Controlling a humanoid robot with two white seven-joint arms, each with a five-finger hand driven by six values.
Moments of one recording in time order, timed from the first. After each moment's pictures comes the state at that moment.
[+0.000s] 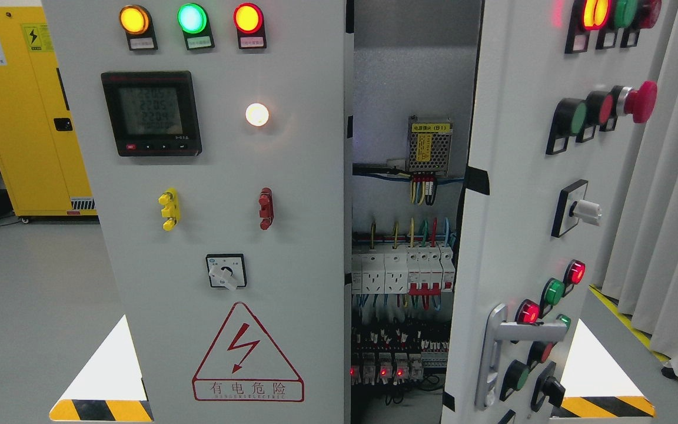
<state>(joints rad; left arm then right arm) 0.09 0.10 -0.10 -0.43 0.23 -0.16 -0.56 0.00 -0.05 0.13 -0.11 -0.09 0.10 0.01</state>
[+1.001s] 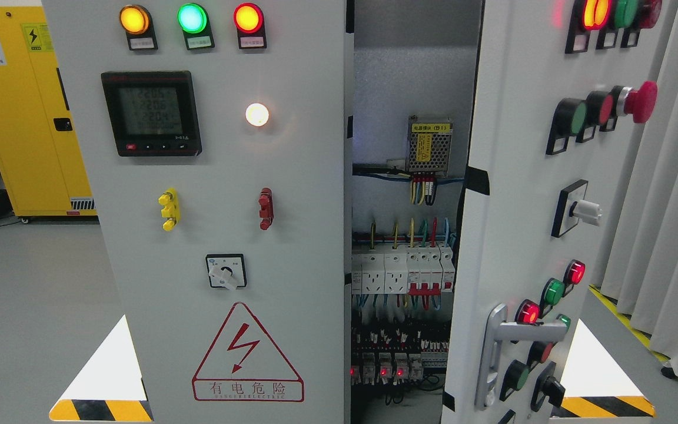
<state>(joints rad) 0.12 0.45 -0.15 -1.25 0.62 -0.08 -0.80 0.00 -0.05 0.13 -0.11 -0.09 0.10 0.01</state>
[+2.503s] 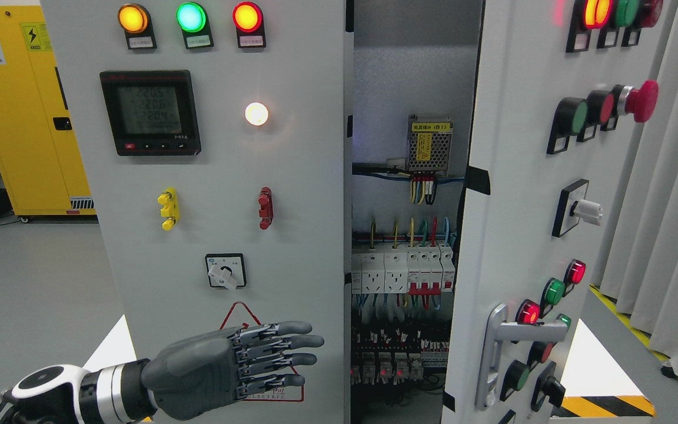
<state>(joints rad) -0.70 0.51 -0.24 -1.67 1.09 0.68 -0.83 0.00 -0.05 0.13 -0.11 -0.09 0.10 0.02</state>
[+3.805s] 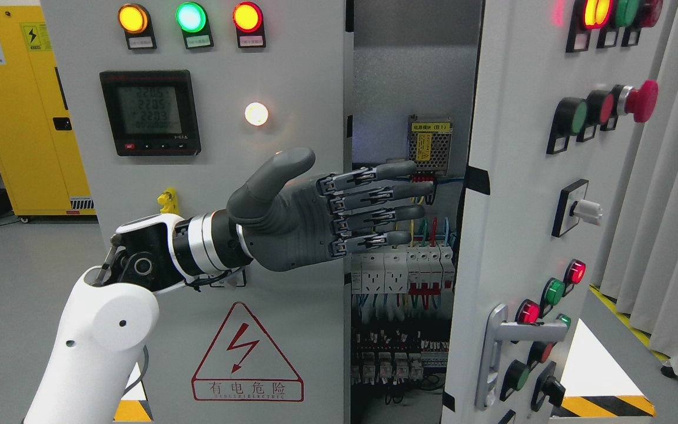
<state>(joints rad) -1.13 0.17 -0.25 -1.36 1.12 0.85 -0.82 0.00 -0.05 0.12 -0.11 -0.09 0.10 0.01</state>
